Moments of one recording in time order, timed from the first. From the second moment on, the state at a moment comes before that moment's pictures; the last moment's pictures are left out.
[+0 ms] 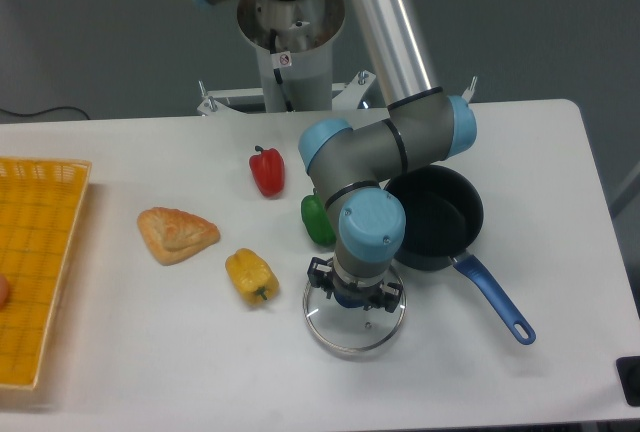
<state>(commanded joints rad) 2.43 -2.17 -1.49 -1.10 1.51 0.70</state>
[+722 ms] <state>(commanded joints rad) 2.42 -2.18 -1.49 -1.08 1.52 0.70</state>
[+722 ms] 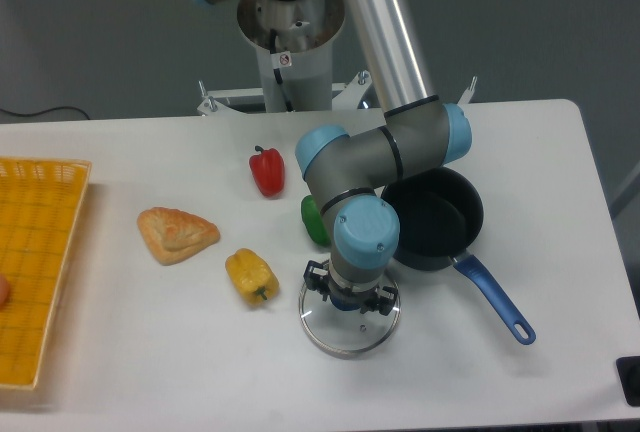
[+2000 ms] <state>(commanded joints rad) 2.42 -2.12 -1.49 -1.08 1.58 0.79</state>
